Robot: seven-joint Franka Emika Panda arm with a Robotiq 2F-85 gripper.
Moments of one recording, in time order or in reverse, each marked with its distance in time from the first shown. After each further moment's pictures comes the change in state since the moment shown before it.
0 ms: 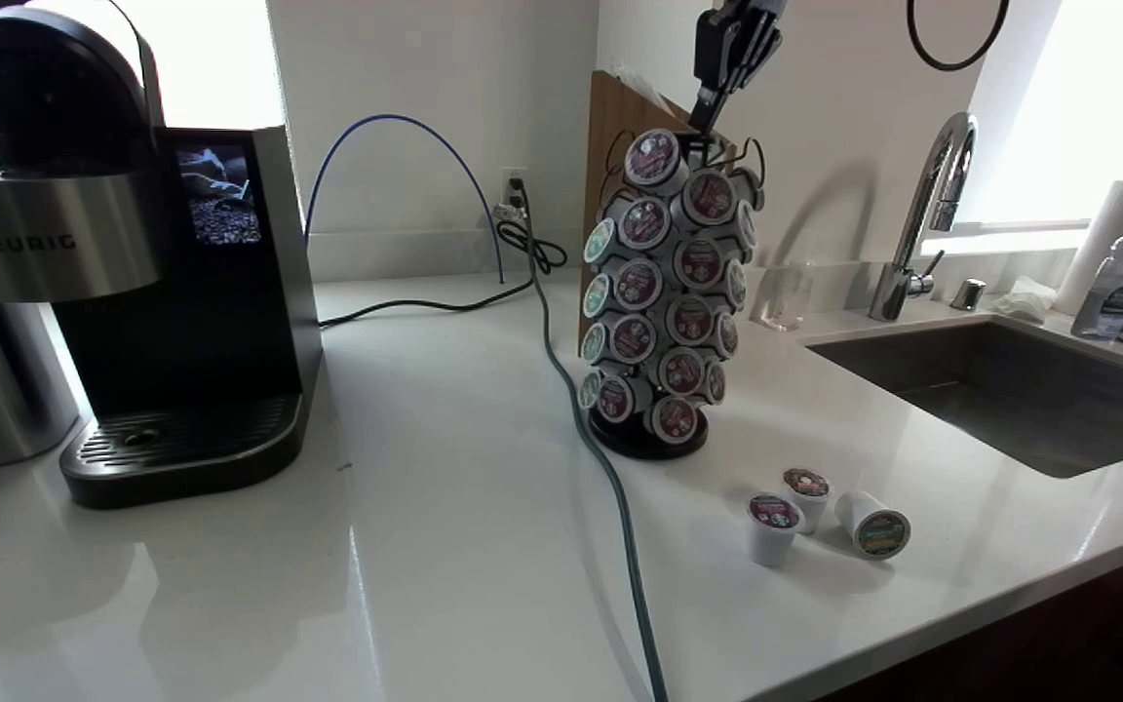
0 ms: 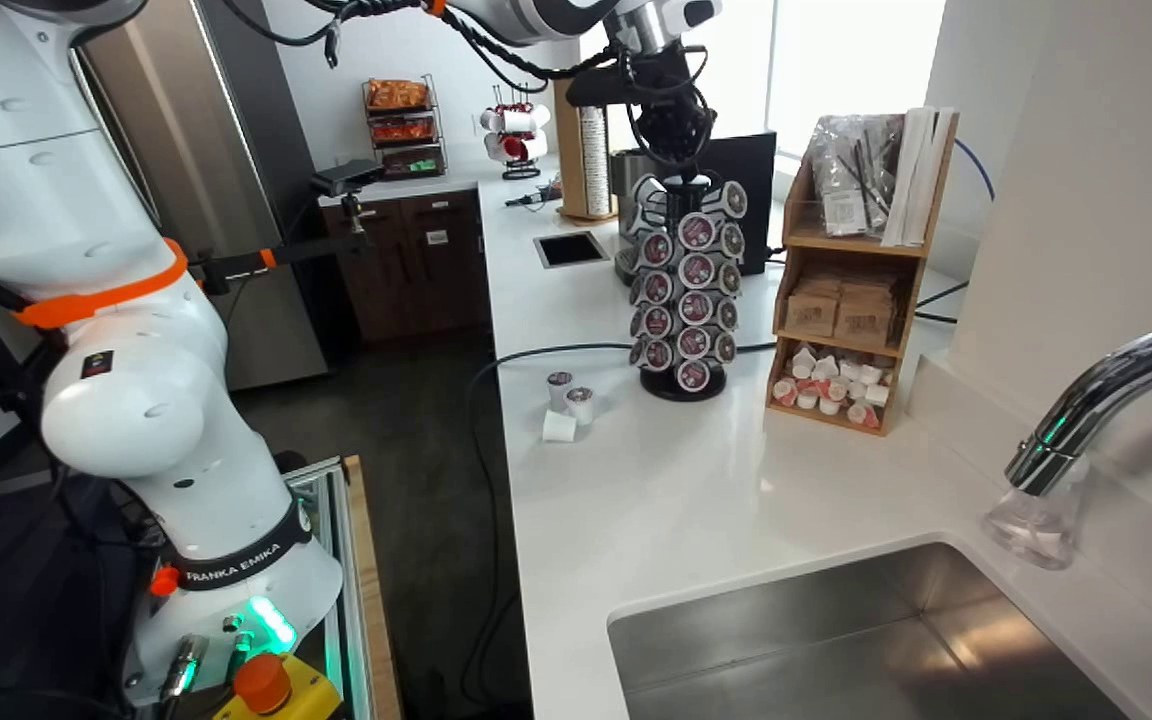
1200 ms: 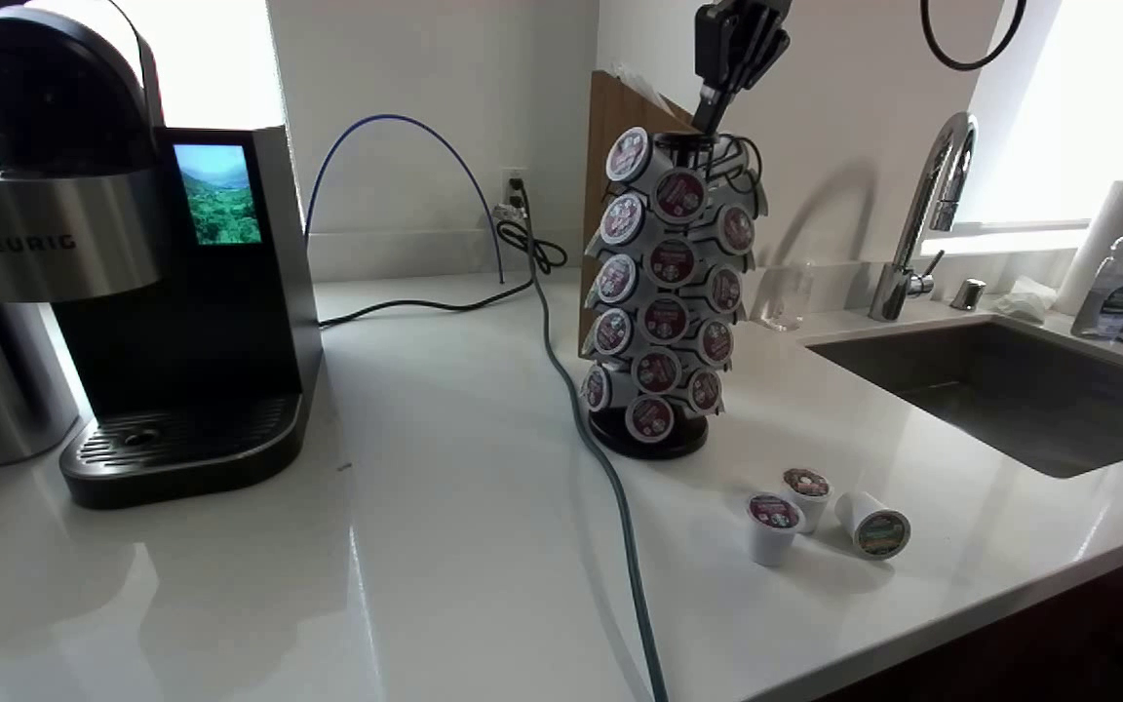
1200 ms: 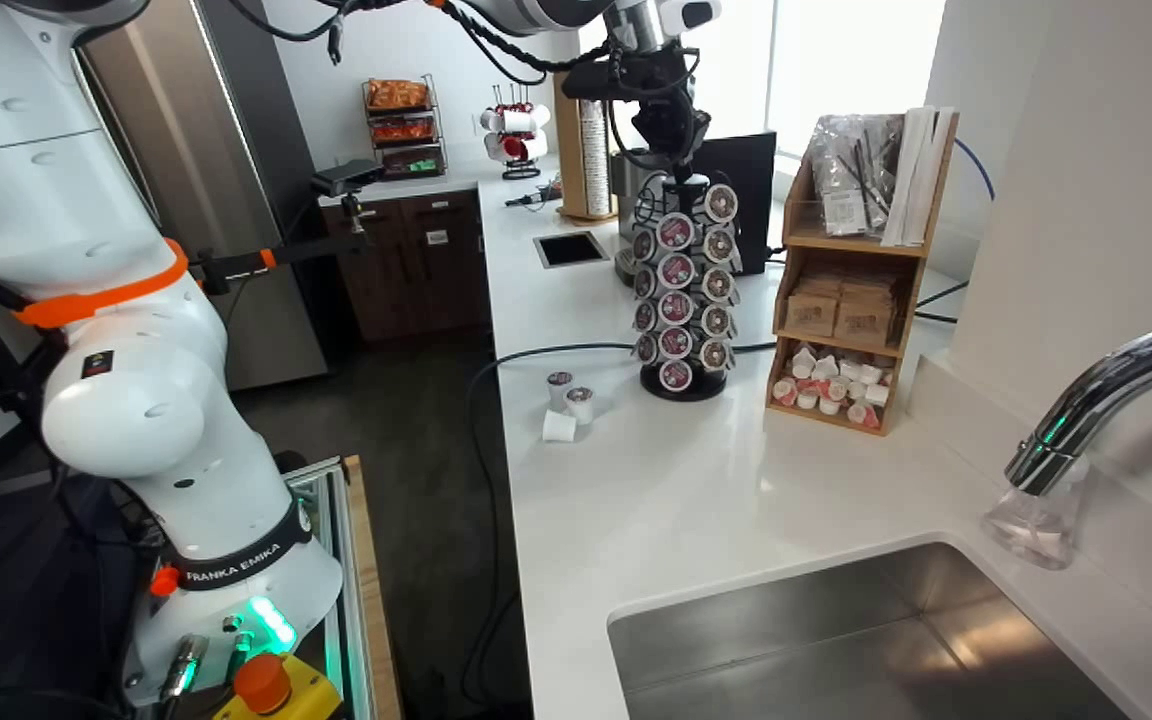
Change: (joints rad) arm 0.002 0.005 -0.002 0.025 0.027 -0.065 0.084
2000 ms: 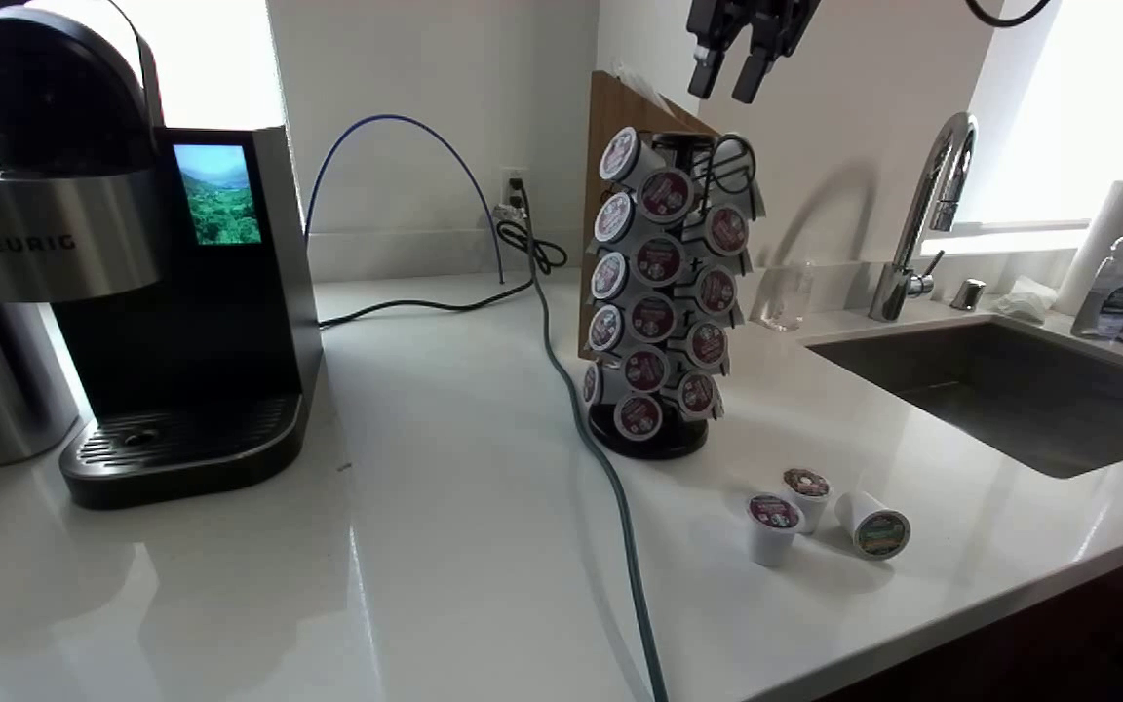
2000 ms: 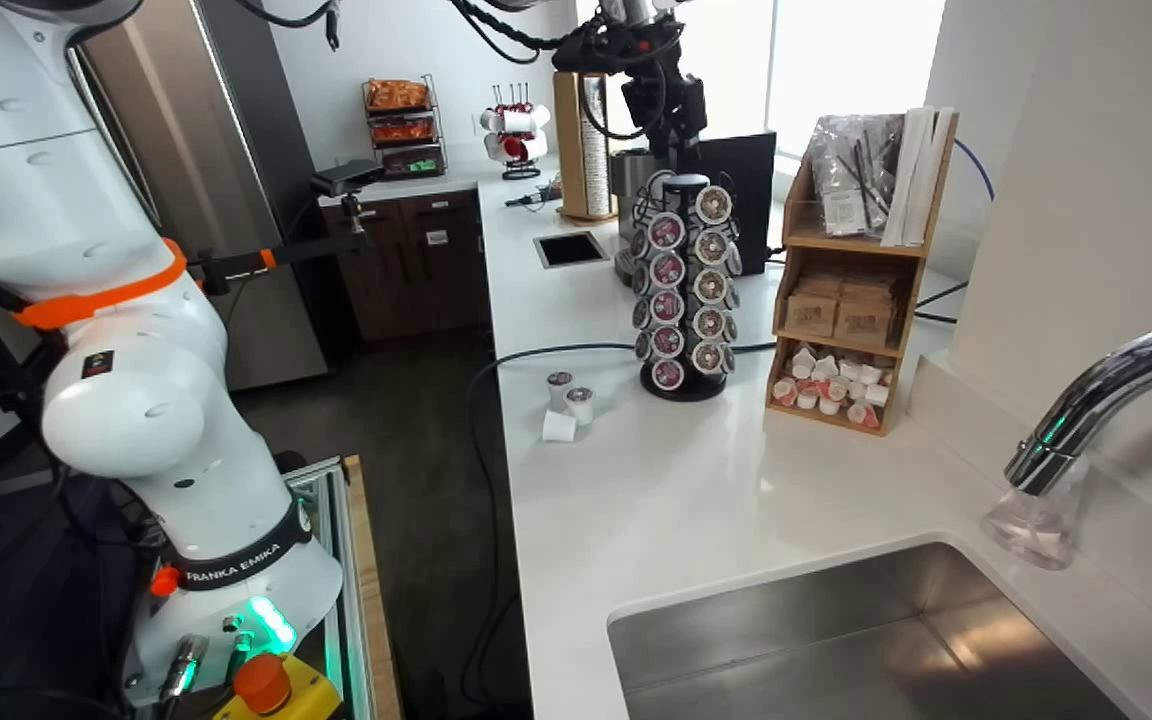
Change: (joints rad) arm 0.001 -0.013 0.008 0.062 -0.041 -0.116 0.145
